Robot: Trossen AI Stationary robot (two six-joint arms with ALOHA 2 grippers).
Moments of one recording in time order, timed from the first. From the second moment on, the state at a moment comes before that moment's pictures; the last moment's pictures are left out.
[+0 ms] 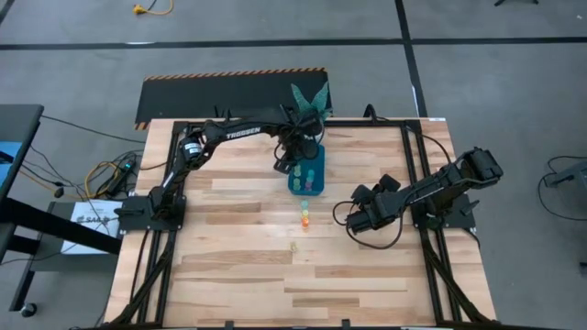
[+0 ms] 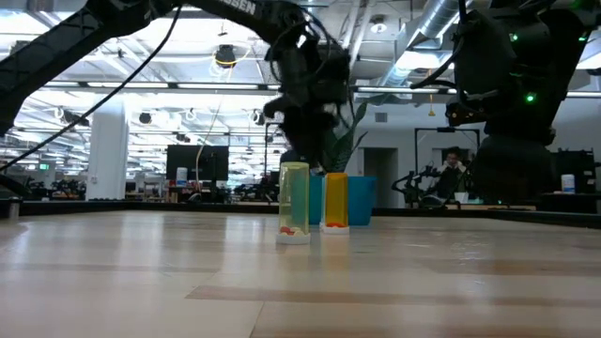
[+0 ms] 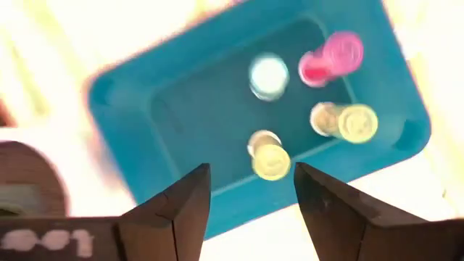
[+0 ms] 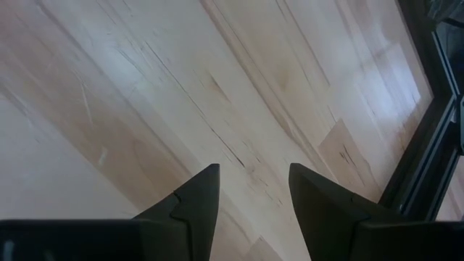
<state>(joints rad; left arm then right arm) 0.39 2.24 2.11 -1.16 0.15 0.88 0.29 1.56 0.81 -1.04 0.57 0.93</state>
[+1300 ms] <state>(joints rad) 0.01 1.91 1.79 -1.57 0.50 0.40 0.31 1.56 0.81 -1.08 0.59 0.93</state>
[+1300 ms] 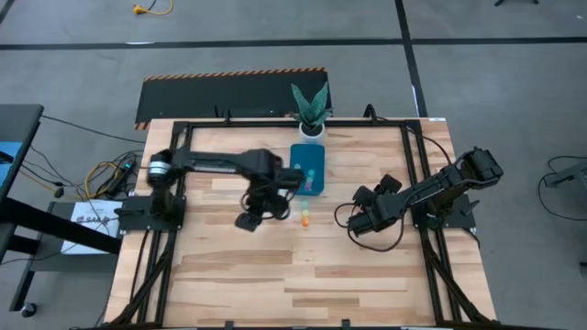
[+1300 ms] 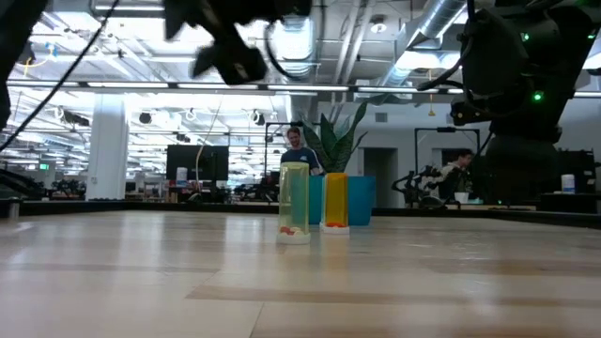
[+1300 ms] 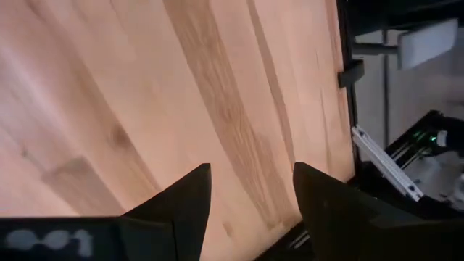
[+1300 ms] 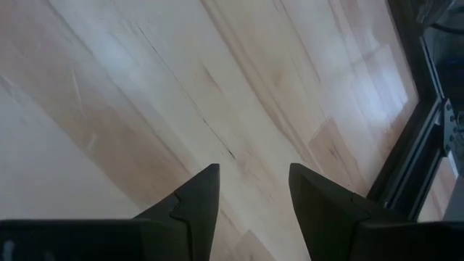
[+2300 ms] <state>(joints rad) -0.04 1.54 1.14 -0.53 0.21 0.35 0.18 1.56 0.81 -1.09 0.63 0.78</state>
